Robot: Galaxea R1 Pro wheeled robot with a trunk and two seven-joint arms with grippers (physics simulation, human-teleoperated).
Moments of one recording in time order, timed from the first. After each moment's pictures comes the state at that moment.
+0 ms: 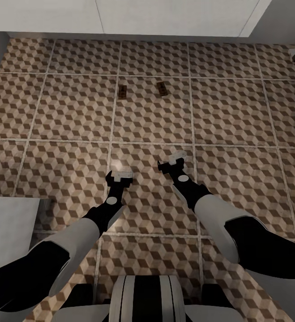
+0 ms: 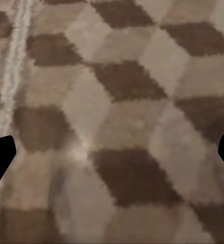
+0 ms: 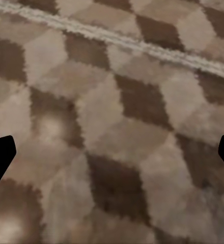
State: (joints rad) left arm -1.10 -0.15 -0.42 -0.29 0.16 -0.35 0.33; right arm -1.29 0.17 0.19 -0.19 0.13 -0.21 -0.11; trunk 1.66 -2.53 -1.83
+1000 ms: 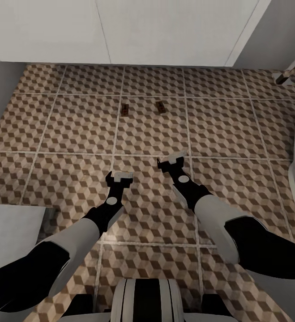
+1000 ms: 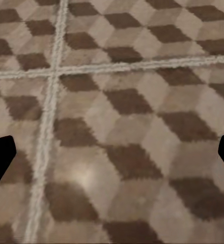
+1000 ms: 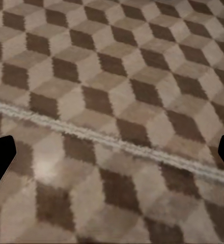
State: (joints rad) left arm -1.10 -0.15 -0.42 -0.29 0.16 -0.35 0.33; right arm -1.29 0.17 0.19 -0.19 0.13 -0.28 -0.11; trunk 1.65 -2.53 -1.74
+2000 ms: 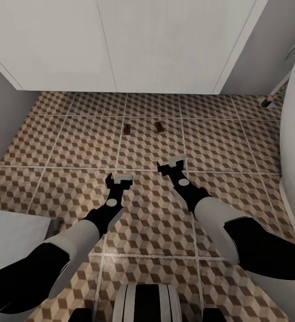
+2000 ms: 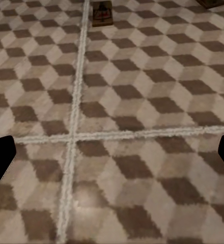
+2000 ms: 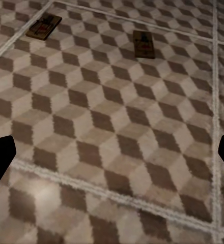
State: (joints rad) left arm -1.09 -0.15 -0.42 -0.28 0.16 -0.35 0.33; right arm -1.28 0.17 0.19 -0.15 0.13 -0.30 -0.11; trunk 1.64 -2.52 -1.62
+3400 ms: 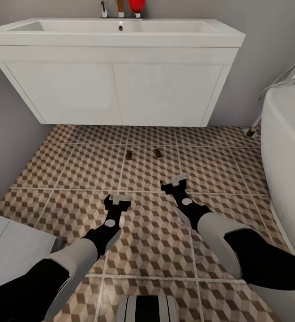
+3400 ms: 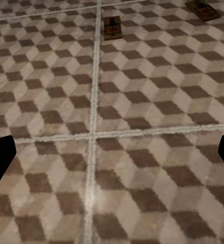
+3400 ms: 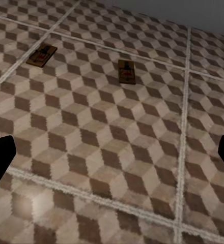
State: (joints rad) left arm -0.98 -0.15 -0.42 -0.20 0.16 -0.36 0.33; right arm -1.19 0.15 0.19 -0.03 0.13 -0.39 -0.12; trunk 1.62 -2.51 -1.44
